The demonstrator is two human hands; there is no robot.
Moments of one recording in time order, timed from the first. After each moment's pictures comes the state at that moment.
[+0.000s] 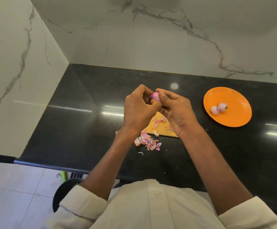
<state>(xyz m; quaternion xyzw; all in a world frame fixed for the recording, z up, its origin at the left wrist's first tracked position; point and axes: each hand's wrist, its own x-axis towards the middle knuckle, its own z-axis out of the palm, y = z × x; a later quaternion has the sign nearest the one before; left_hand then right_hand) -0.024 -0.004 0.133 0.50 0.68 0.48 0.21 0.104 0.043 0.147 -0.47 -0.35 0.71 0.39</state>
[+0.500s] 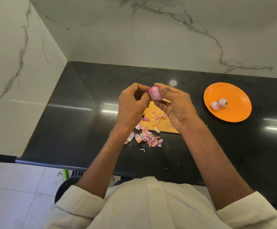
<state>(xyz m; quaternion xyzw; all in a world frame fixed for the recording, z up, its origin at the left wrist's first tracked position) -0.046 -0.013 0.131 0.47 0.66 0.52 0.28 0.093 0.042 0.153 -0.48 -0.33 0.71 0.40</state>
